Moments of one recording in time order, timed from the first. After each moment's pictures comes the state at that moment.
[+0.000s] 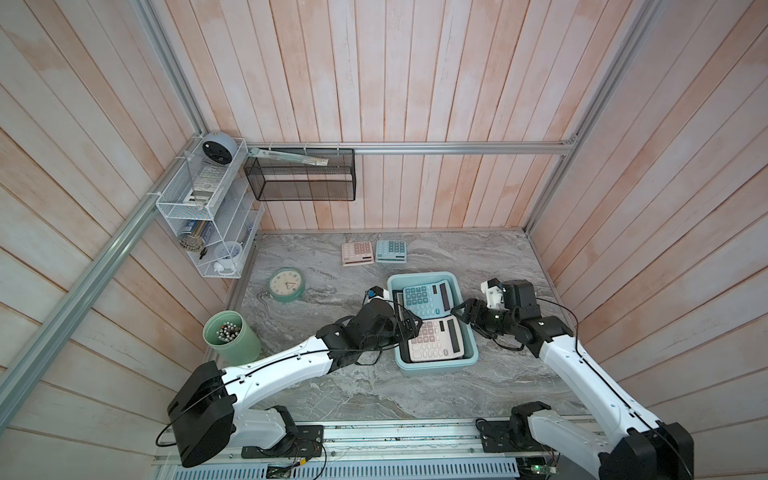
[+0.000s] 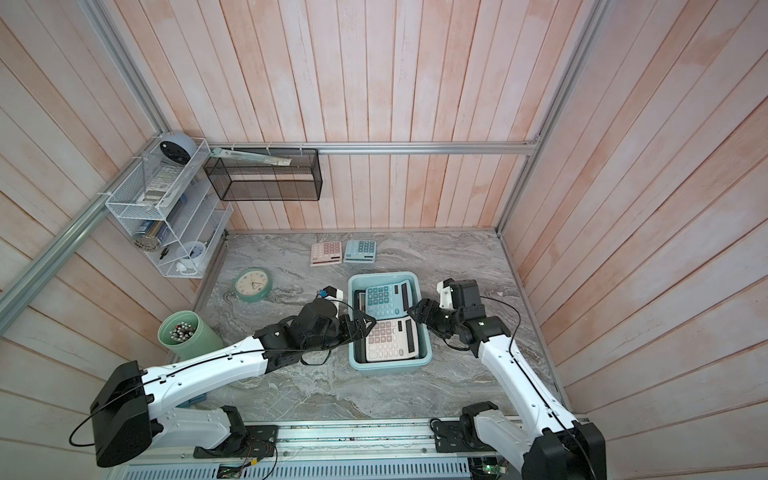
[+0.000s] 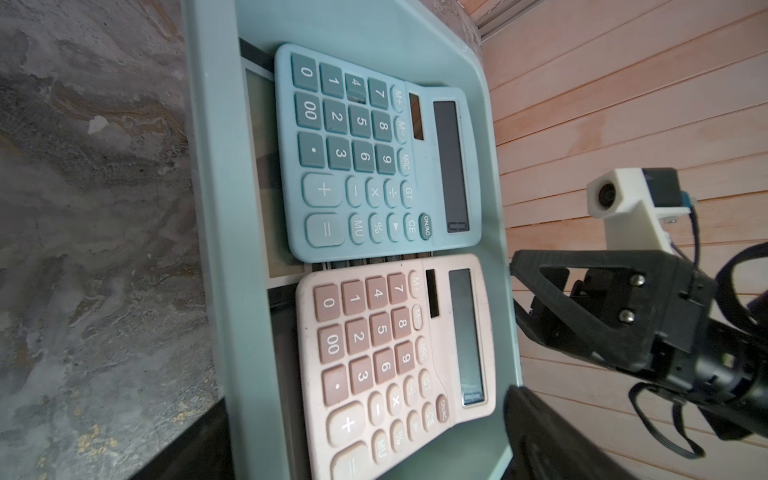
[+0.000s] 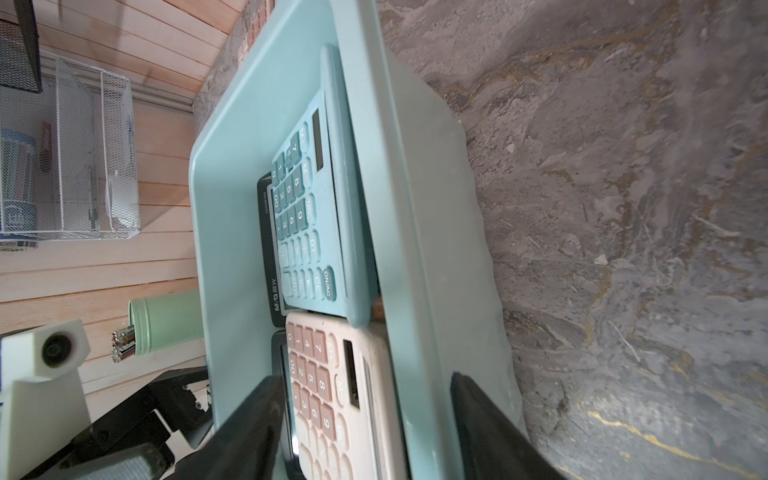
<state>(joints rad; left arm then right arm) -0.92 1.30 0.86 -0.17 0.02 -1.04 0.25 1.03 0.75 -0.53 -0.47 0.72</state>
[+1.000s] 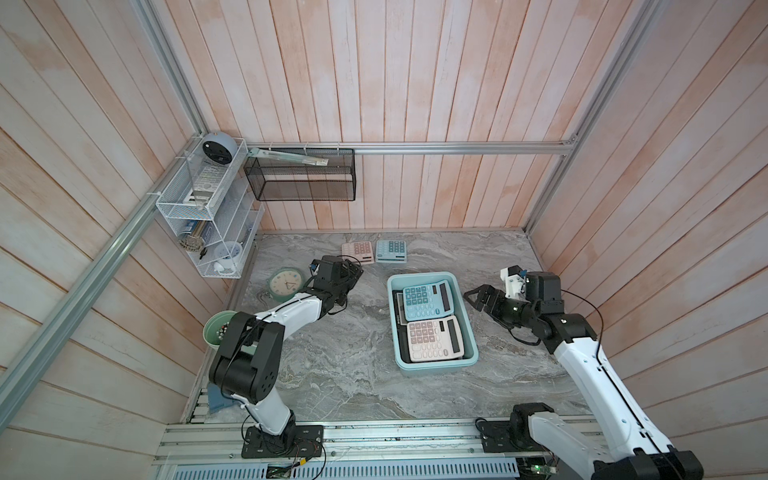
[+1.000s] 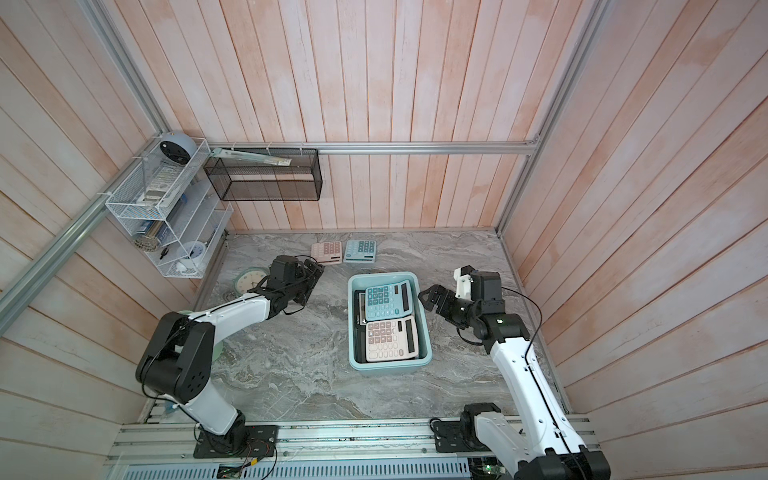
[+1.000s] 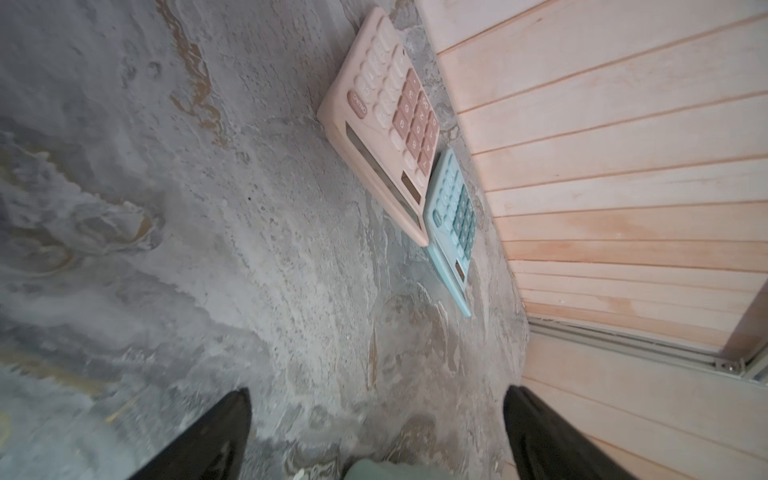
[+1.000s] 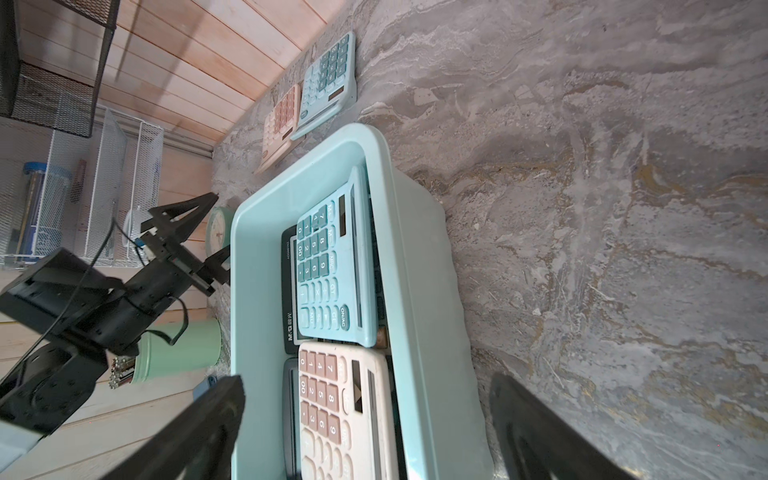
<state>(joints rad) -0.33 1.74 1.00 0.10 0.08 -1.24 0.11 0.98 0.87 -0.62 -0.47 0.60</state>
